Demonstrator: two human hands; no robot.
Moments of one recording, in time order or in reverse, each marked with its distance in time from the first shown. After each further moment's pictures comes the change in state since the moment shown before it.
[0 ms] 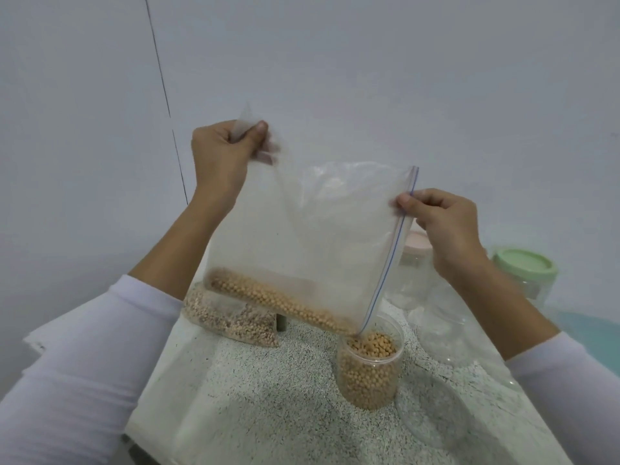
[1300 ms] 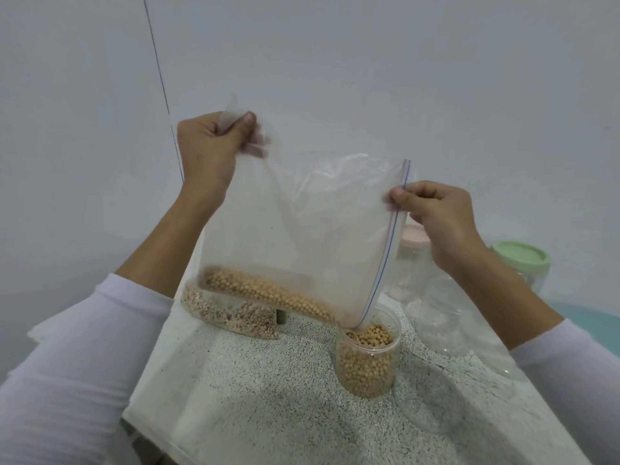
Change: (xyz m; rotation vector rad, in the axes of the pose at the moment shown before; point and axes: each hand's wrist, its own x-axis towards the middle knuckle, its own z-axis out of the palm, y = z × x) left_hand -0.006 0.008 -0.011 -0.023 0.002 0.025; right_hand -0.009 -0.011 0.000 -0.034 -0.067 -0.018
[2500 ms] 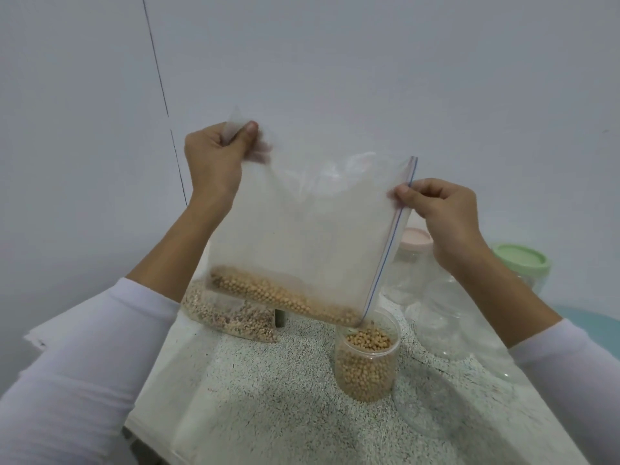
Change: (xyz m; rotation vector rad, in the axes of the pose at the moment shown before) left_hand -0.003 -0.008 0.010 -0.006 0.050 -0.033; right_hand 0.008 0.005 -0.004 0.004 0.017 -0.035
